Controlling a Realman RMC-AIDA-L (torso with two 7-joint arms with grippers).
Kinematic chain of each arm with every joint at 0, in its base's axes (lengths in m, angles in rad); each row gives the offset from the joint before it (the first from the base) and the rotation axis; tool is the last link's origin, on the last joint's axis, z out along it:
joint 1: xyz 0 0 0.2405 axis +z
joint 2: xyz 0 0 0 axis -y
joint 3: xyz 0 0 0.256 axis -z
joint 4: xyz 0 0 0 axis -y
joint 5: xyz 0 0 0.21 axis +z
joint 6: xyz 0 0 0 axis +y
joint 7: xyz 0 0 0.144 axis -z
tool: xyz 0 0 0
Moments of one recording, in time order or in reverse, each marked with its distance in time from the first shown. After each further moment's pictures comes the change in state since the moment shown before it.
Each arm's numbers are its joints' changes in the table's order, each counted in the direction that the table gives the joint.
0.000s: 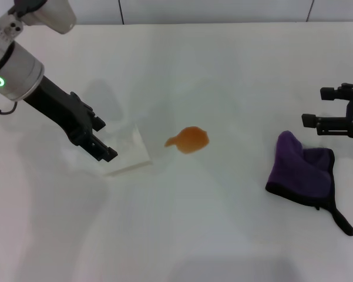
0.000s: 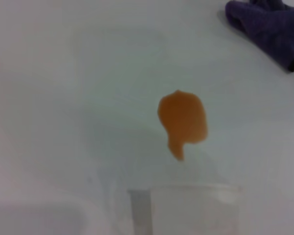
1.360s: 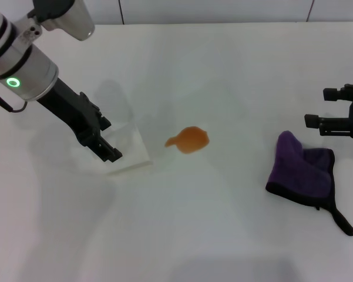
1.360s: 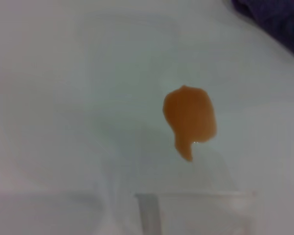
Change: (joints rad) left arm -0.028 0.028 0.000 -0.024 0.042 -0.069 0.003; right arm -0.006 0.001 -0.008 -0.001 0.000 -0.002 0.002
